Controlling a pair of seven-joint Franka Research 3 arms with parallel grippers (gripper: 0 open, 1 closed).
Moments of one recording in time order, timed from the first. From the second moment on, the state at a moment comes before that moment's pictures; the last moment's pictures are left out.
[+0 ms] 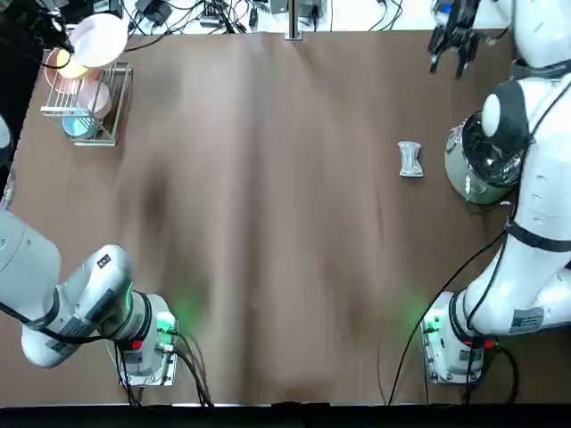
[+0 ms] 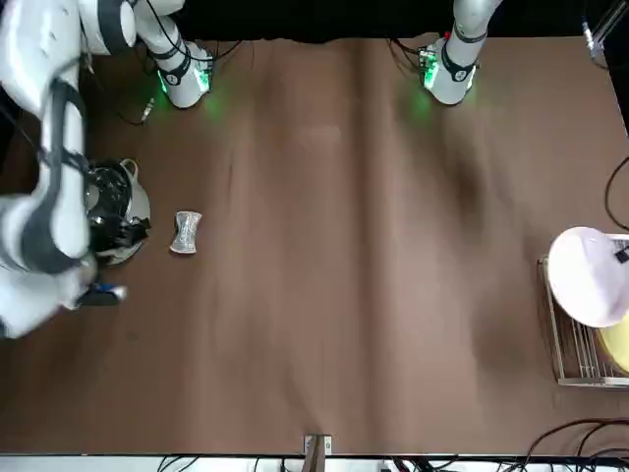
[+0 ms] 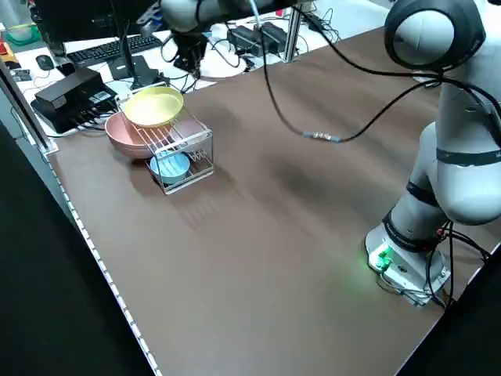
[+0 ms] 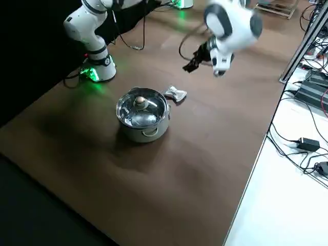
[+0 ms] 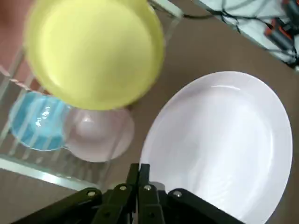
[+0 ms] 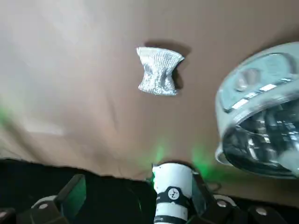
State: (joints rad) left arm 0.80 0.36 -0.40 -1.52 -0.16 1.92 0.03; right arm 0.10 0.67 -0.23 -0.98 0.28 1.00 -0.09
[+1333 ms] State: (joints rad) left arm 0.89 0.63 -0.35 -1.38 -0.16 2.17 -0.24; right arm 0.17 0.22 -0.25 -1.23 0.08 1.30 -0.09
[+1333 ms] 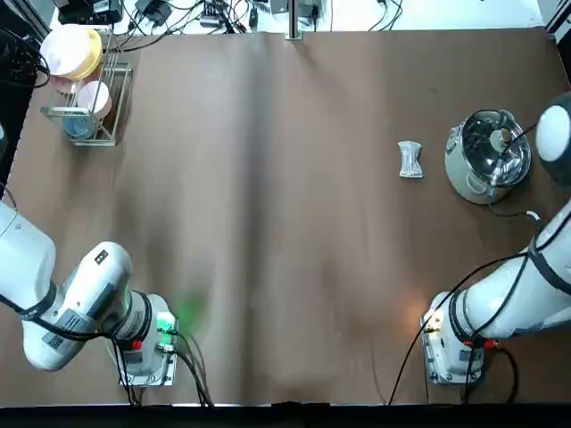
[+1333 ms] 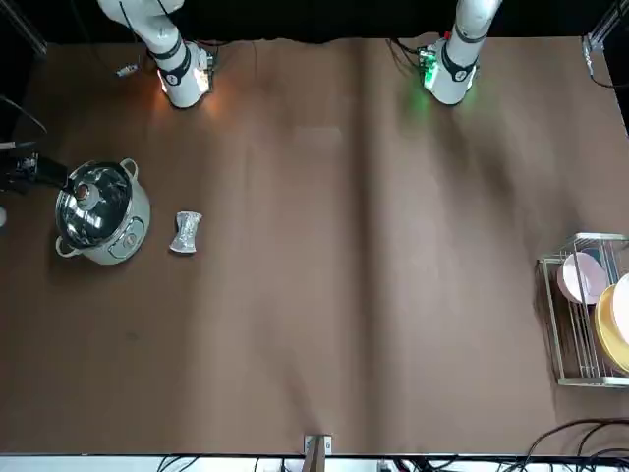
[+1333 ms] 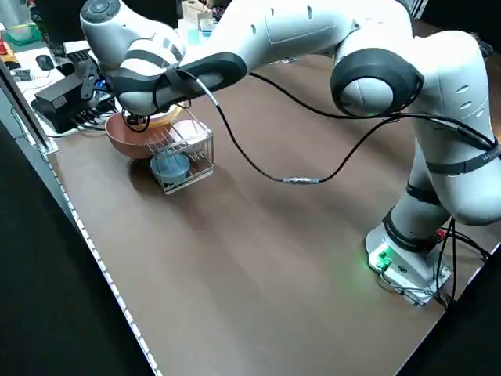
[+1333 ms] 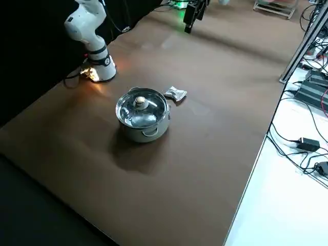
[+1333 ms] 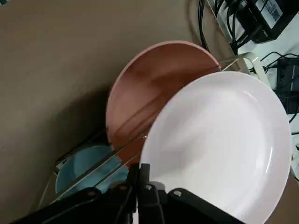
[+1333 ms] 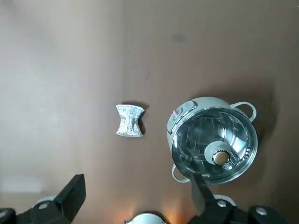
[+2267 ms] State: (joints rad) left arm 0.83 0.65 -0.35 -1.38 -0.16 2.22 -0.26; right arm 0.05 0.05 -0.10 -1.49 0.04 1.47 -0.09
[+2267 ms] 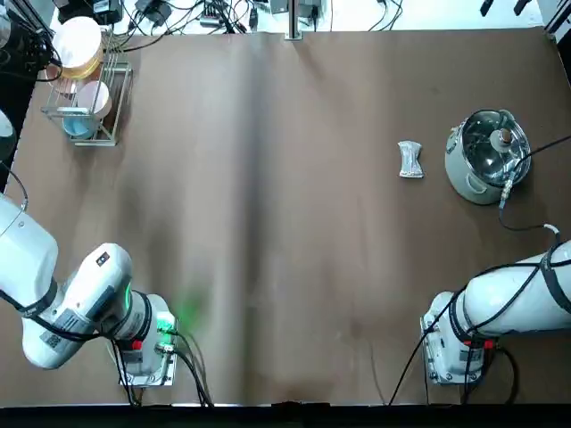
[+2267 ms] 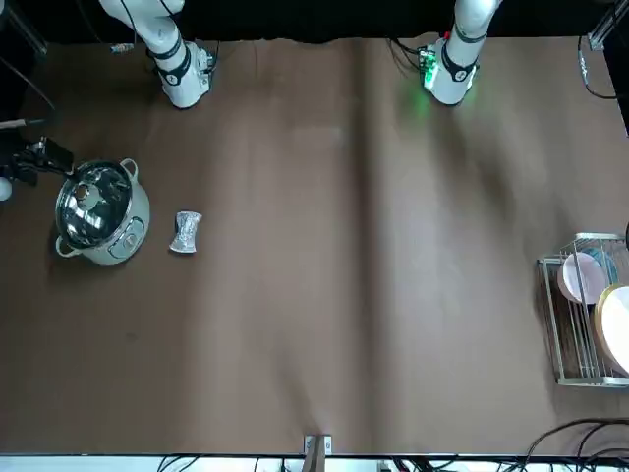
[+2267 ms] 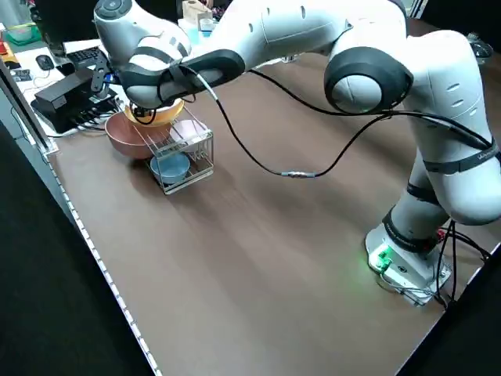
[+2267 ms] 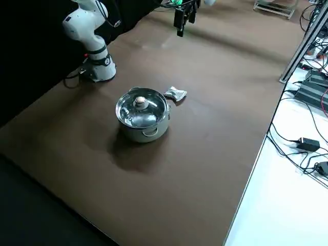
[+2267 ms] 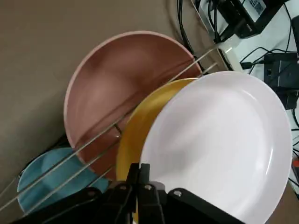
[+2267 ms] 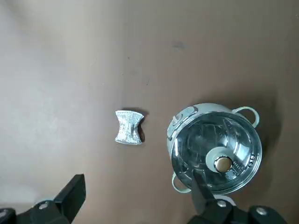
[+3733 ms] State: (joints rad) left arm 0.83 0.65 -0.37 -1.36 -0.08 2.21 -0.25; right arm 0.05 0.04 -0.11 -1.47 0.04 1.48 -0.09
